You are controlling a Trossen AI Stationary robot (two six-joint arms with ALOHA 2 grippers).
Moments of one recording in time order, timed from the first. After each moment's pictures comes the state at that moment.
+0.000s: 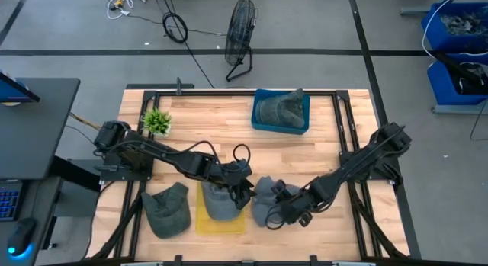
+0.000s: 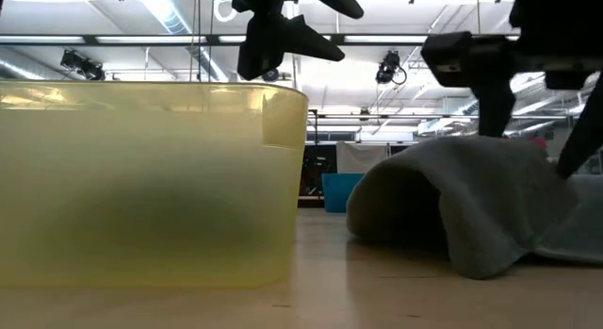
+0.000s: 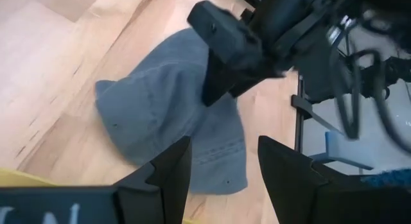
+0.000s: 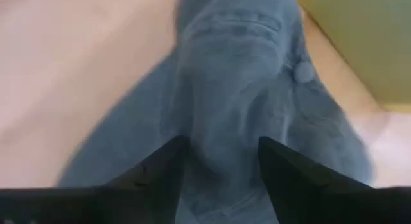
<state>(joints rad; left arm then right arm) -0.28 1.72 1.23 -0.14 -0.07 -0.75 0.57 1.68 0.99 -0.46 0.20 -0.27</state>
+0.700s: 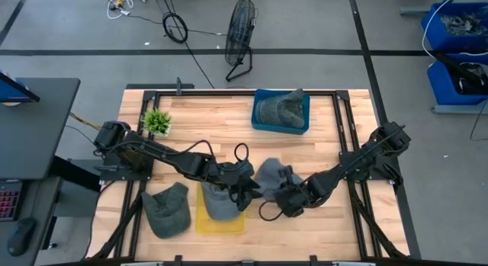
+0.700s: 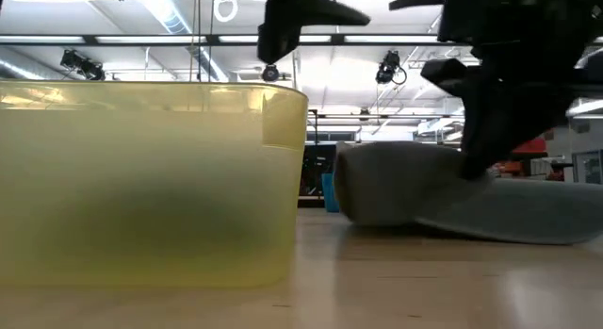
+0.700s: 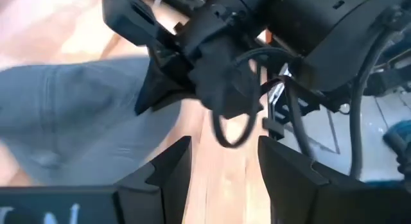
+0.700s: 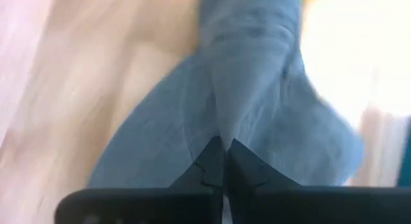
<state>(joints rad) -0.28 1.72 1.24 0.01 -0.08 -0.70 0.53 1.68 0.99 -0.57 0.42 0.11</state>
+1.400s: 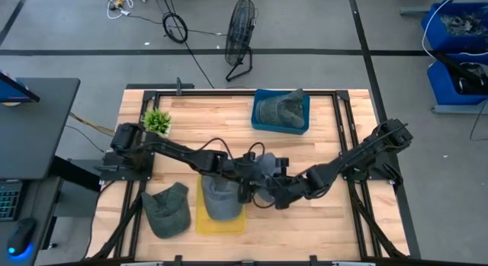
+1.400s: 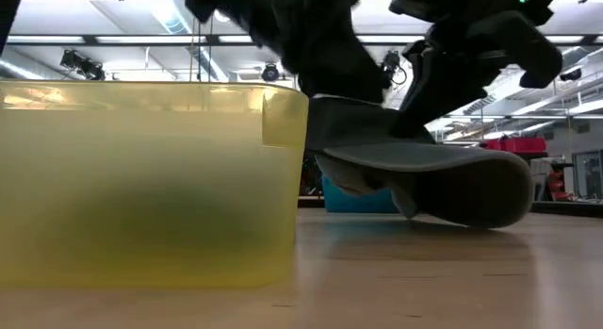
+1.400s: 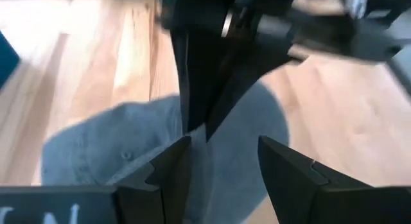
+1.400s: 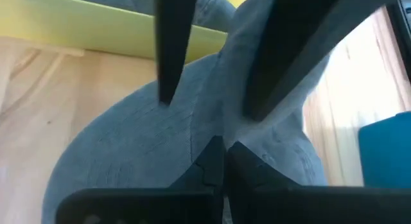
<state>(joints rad) -0.19 1.87 1.24 0.03 -0.07 -0.08 0.46 1.63 0.99 -0.39 0.54 0.17</state>
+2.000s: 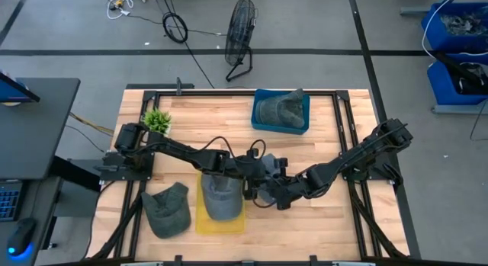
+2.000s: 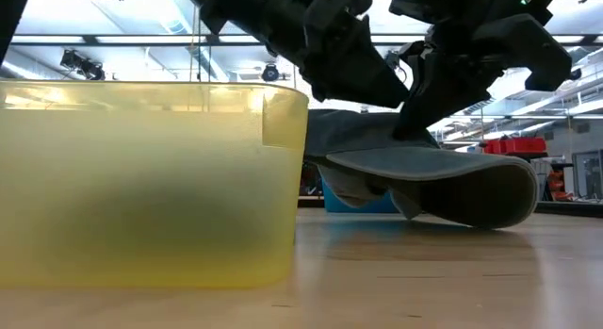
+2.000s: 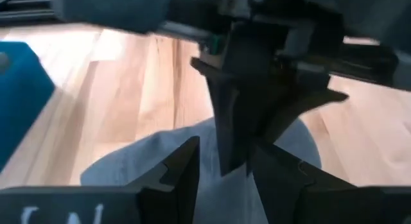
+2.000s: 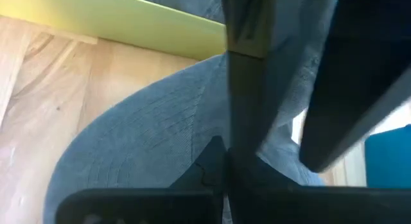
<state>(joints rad) -0.17 1.91 1.25 0.12 -0.13 -0.03 0.45 1.63 0.99 -0.39 0.50 0.11</state>
